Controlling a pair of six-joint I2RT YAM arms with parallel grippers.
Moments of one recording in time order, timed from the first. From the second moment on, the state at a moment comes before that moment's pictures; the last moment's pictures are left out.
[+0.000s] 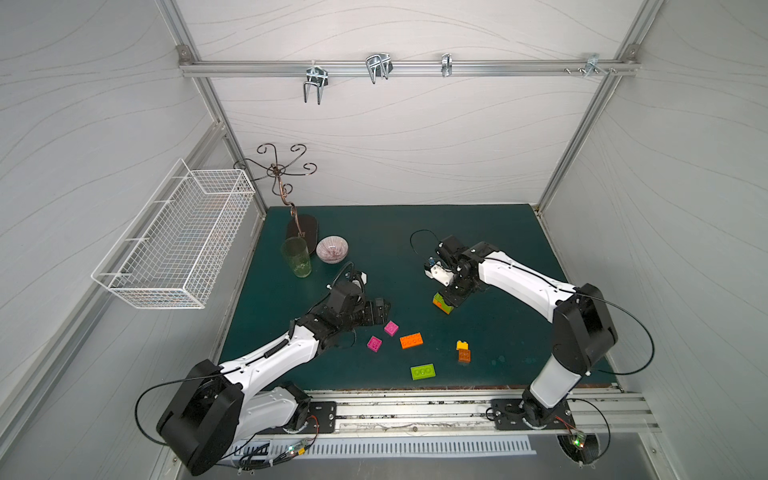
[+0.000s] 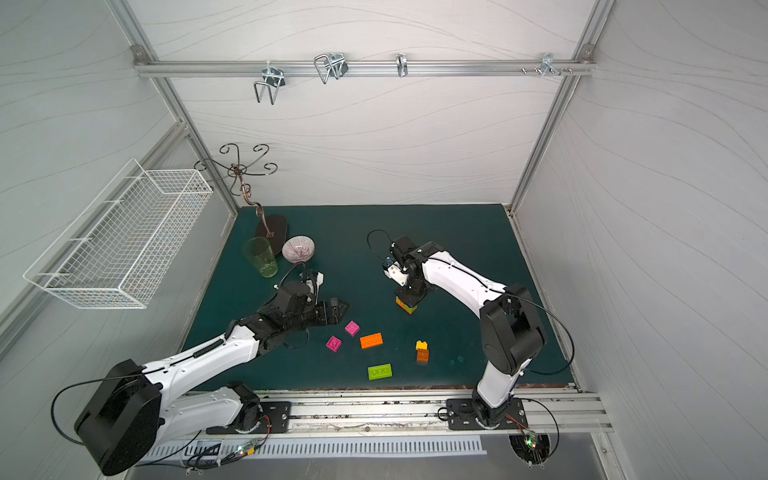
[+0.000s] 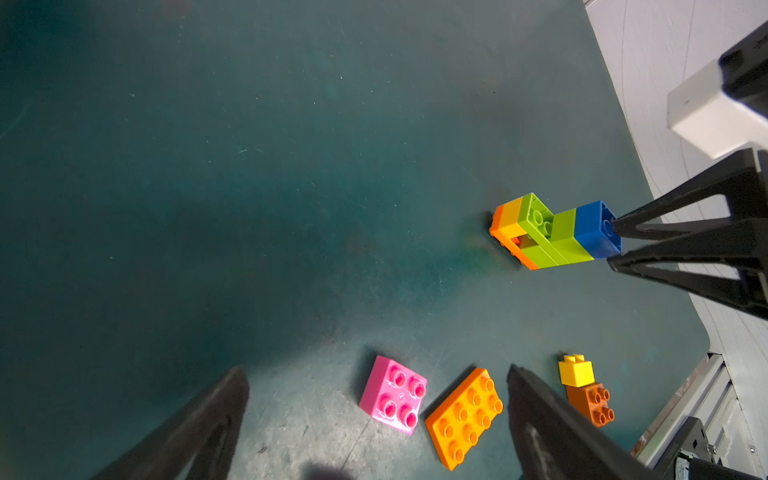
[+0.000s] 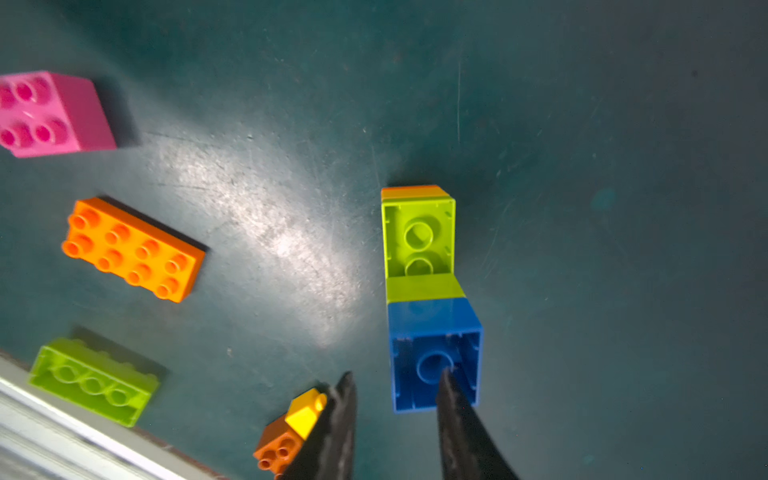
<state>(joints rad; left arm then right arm) -0.58 1.15 0.52 -0.08 0.09 -0.59 0.65 1.70 1.35 -1.05 -0.03 -0.22</state>
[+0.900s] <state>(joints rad) -0.58 1.15 0.52 -0.08 0.08 -0.58 0.61 1.75 1.33 -1.02 -0.07 -0.21</state>
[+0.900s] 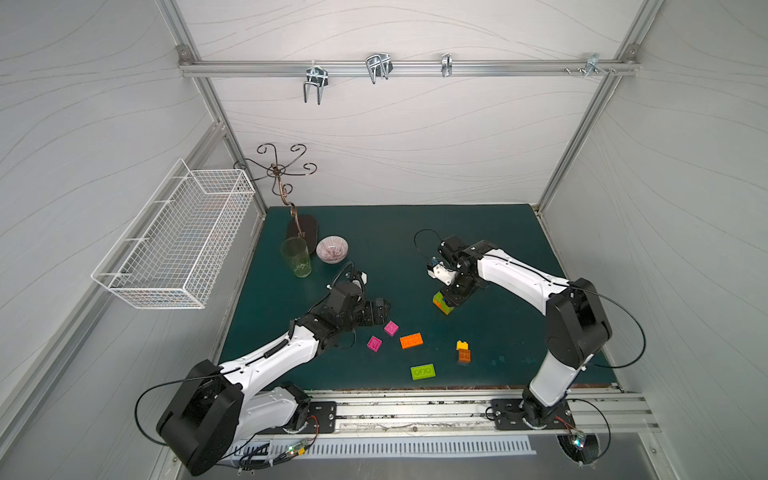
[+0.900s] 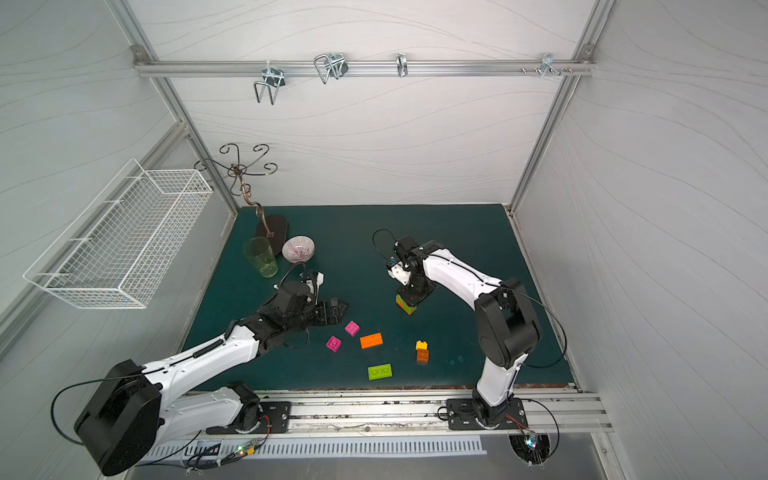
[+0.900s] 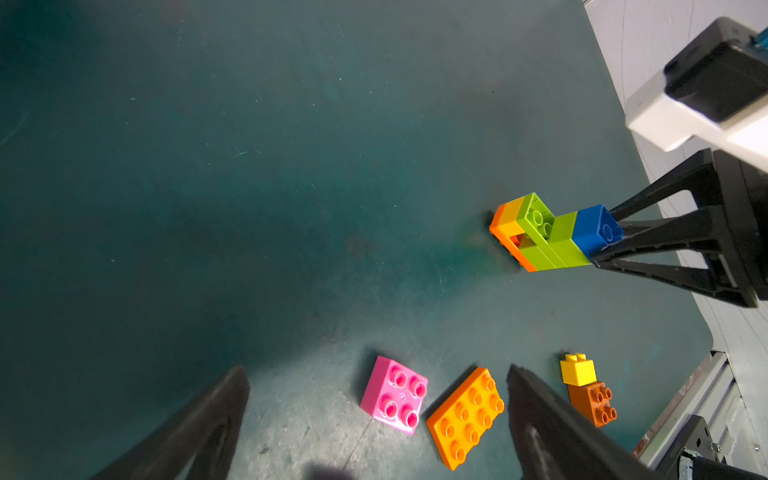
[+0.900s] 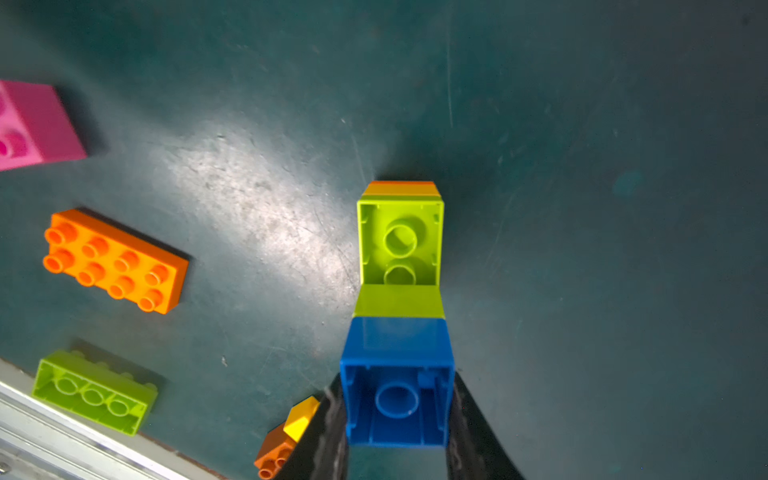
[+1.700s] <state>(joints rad) -0.58 1.15 0.52 -0.08 0.08 -0.58 0.61 1.73 1.30 -1.00 -0.04 -0.18</state>
